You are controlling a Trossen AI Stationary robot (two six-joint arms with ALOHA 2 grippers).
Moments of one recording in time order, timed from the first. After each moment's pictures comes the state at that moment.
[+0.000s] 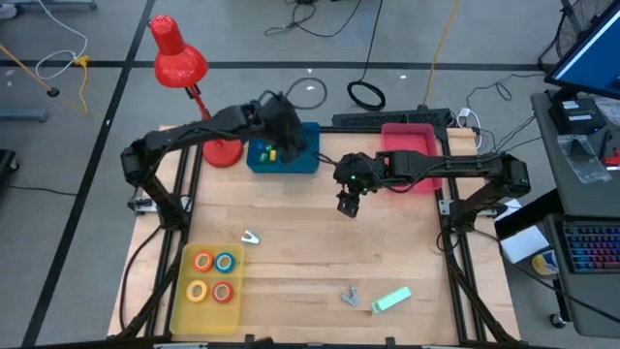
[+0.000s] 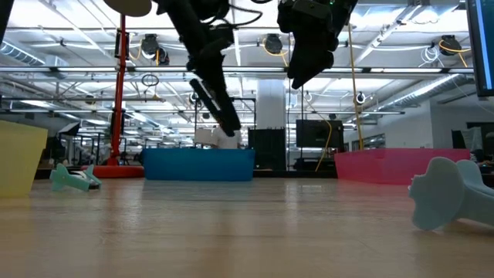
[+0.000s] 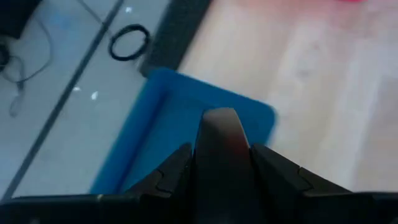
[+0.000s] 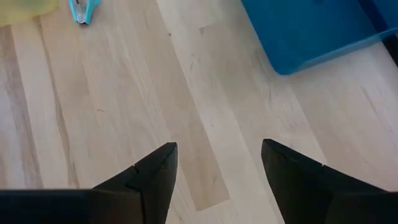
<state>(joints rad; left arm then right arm) 0.44 1.66 1.54 -0.76 -0.13 0.12 -0.09 1.53 1.33 -0.78 0.11 0.25</state>
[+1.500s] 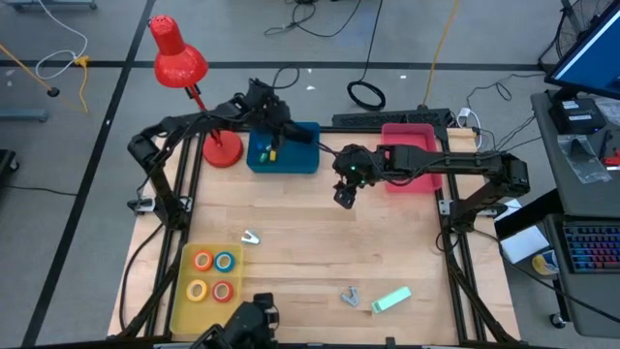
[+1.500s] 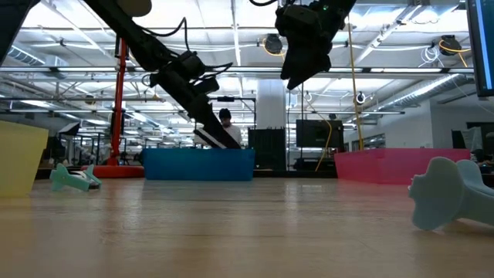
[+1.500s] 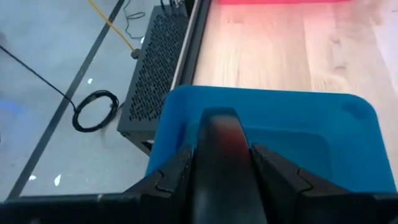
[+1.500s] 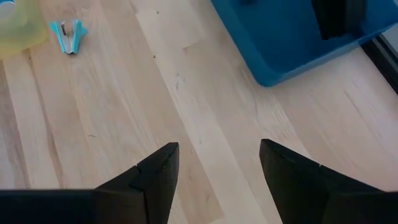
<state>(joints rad) 0.81 1.78 1.22 -0.18 0.42 0.55 -0.14 1.53 1.33 -0.73 0.10 0.28</state>
